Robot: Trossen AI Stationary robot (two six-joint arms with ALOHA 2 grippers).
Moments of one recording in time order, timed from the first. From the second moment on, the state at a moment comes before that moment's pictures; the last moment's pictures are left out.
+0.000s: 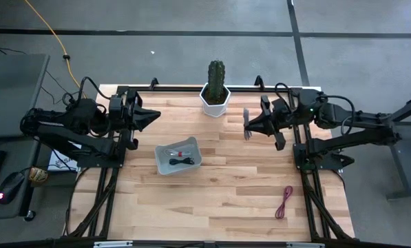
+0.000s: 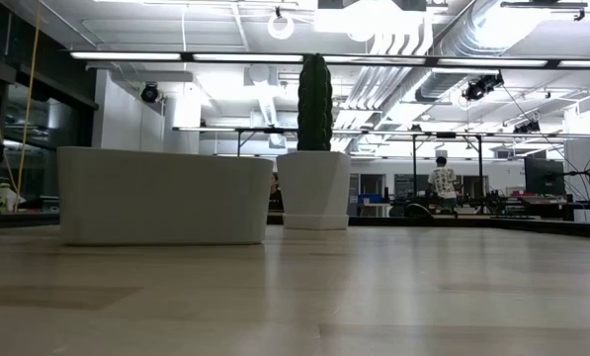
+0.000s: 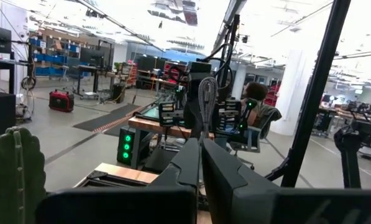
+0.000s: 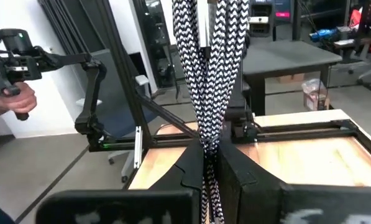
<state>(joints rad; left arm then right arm) -0.04 0.74 0.90 0.03 -0.27 -0.12 -0.08 0.92 1.03 -0.17 -0.30 0.15</state>
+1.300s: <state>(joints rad) -0.04 0.74 0.91 0.03 -0.33 -0.09 -0.06 2.00 1.59 -0.25 -0.32 0.02</state>
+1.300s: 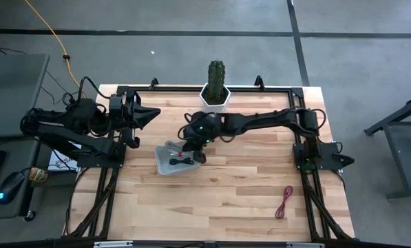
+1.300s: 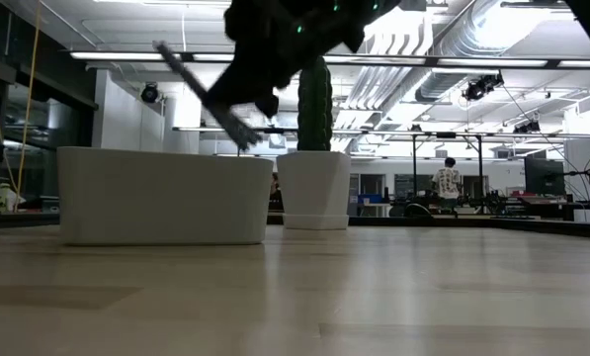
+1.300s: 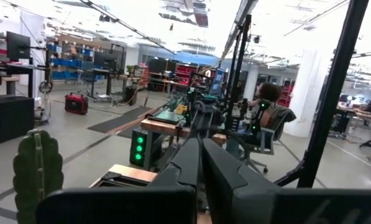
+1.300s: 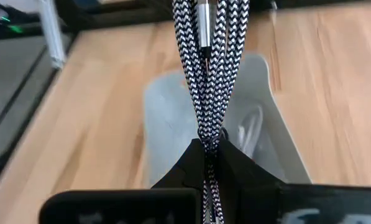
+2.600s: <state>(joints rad) -0.04 0.74 0.91 0.03 -0.33 -0.09 -0.02 2.19 1.59 -0.29 -0.21 0.18</state>
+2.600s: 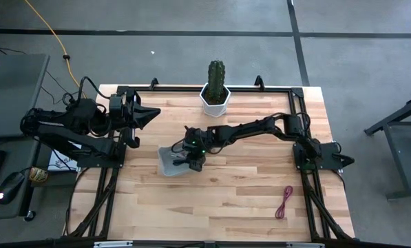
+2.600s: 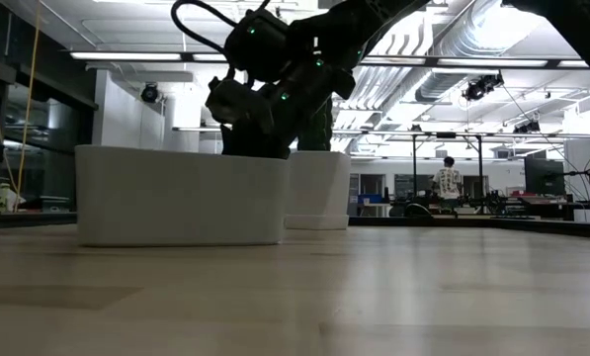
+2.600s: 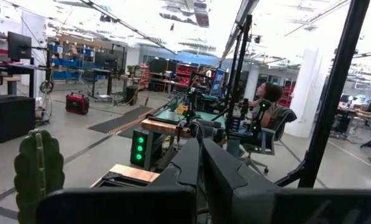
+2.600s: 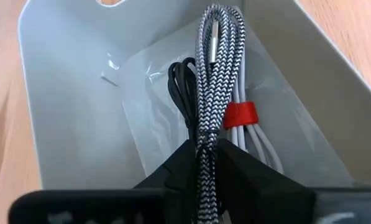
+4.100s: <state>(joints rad) -0.04 0.74 0.91 0.03 -0.33 -0.09 -0.02 2.19 1.59 -0.31 -0.20 0.18</state>
